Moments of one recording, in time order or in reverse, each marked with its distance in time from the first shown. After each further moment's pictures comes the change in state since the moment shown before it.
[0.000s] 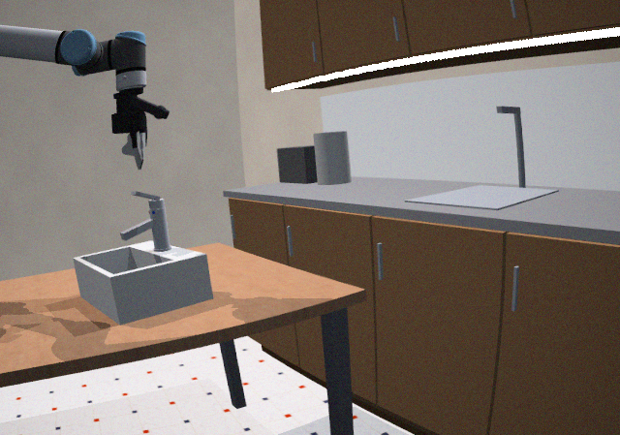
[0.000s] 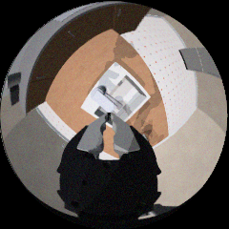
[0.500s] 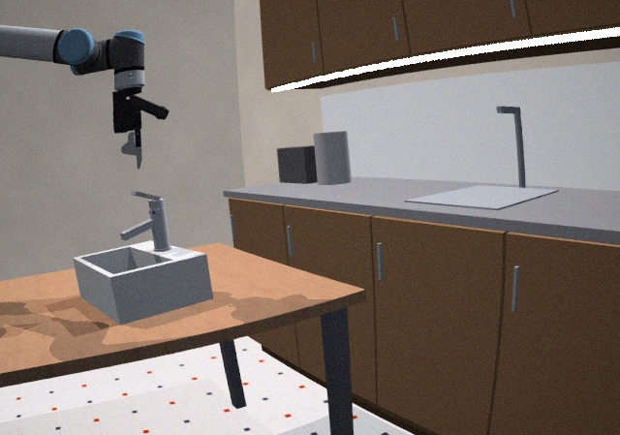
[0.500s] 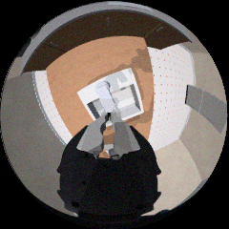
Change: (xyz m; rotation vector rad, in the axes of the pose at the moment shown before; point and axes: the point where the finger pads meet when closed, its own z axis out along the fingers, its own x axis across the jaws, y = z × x) arm -0.003 0.004 -0.002 0.000 -0.003 -0.471
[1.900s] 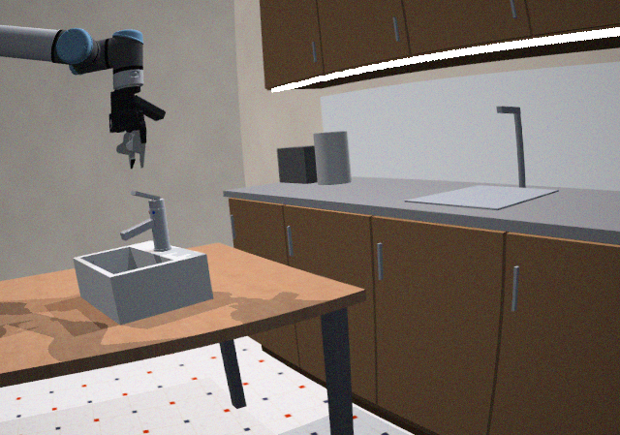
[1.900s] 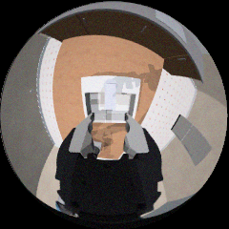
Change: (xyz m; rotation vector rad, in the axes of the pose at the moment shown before) arm -0.005 0.005 -0.002 0.002 -0.005 -0.442
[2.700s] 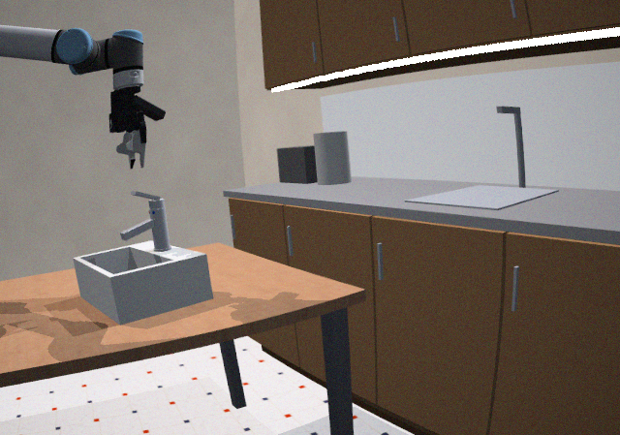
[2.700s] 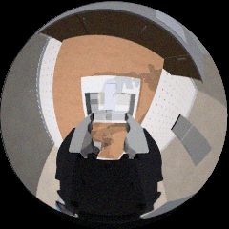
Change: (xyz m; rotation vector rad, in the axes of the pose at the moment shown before) arm 0.000 0.000 0.000 0.000 0.000 0.000
